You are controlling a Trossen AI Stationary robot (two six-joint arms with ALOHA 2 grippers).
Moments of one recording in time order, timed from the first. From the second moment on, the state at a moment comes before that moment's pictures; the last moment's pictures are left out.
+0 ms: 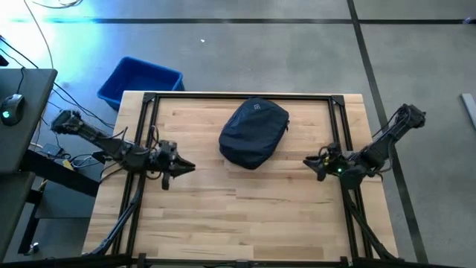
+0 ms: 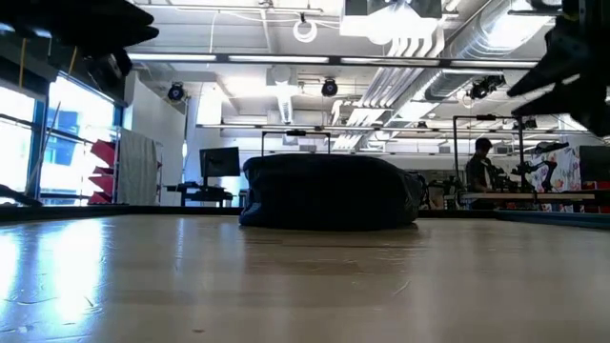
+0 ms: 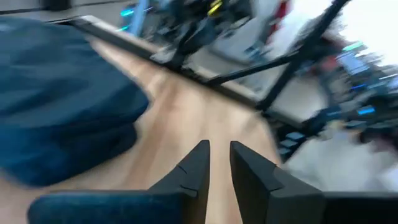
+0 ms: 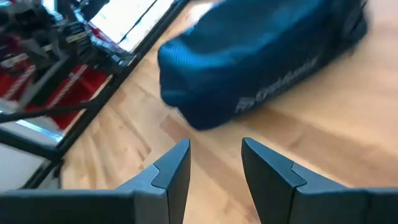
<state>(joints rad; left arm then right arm) -0.43 0.58 0.29 0.15 -0.38 -0.51 0.72 0.57 0.35 -0.55 0.91 1.37</state>
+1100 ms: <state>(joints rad) 0.20 0.81 0.09 0.55 0.12 -0.11 -0.06 0.46 0.01 0.48 0.22 0.31</state>
